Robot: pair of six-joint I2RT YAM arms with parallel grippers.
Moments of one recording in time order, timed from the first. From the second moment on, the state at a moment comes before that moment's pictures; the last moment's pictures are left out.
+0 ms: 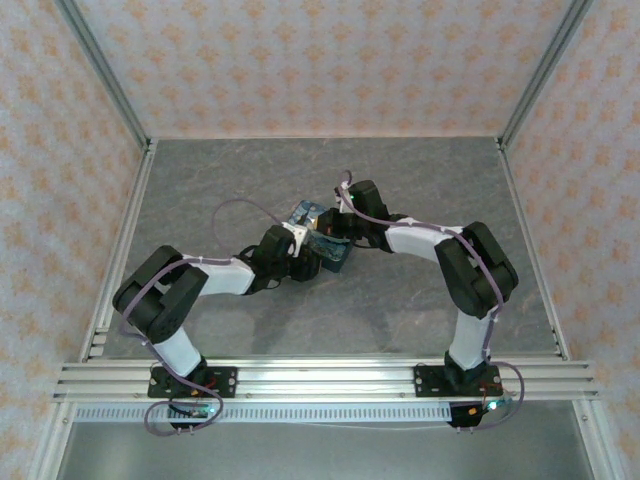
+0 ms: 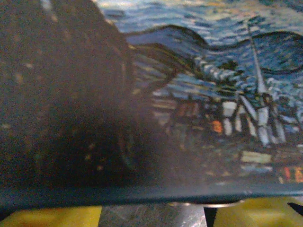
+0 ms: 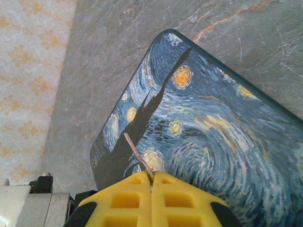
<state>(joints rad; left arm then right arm) -0.57 1.68 0.67 0.24 0.12 -0.33 0.55 1.85 1.08 0.12 -0.48 0.68</state>
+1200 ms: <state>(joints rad) -0.62 1.71 0.68 0.29 0.09 -0.42 0.56 1.85 1.08 0.12 -0.46 0.68</state>
